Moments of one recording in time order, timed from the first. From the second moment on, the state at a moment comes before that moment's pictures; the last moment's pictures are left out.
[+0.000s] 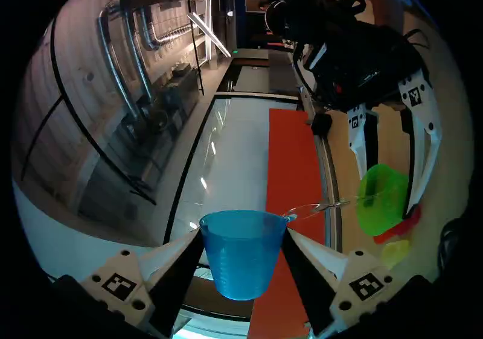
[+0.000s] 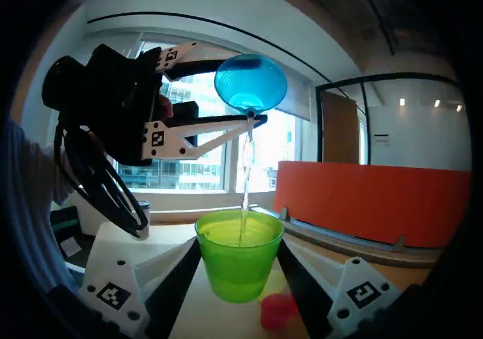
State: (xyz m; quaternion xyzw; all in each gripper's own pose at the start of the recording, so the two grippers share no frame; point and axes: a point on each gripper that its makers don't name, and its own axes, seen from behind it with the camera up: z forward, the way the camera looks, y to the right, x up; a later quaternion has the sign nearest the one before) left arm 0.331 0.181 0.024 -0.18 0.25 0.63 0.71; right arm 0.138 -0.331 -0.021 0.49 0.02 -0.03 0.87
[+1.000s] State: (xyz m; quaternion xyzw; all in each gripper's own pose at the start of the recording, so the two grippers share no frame) left arm 0.335 0.195 0.013 -0.17 0.28 0.68 0.66; right arm 0.144 -0.328 -0.018 0.48 0.02 -0.03 0.88
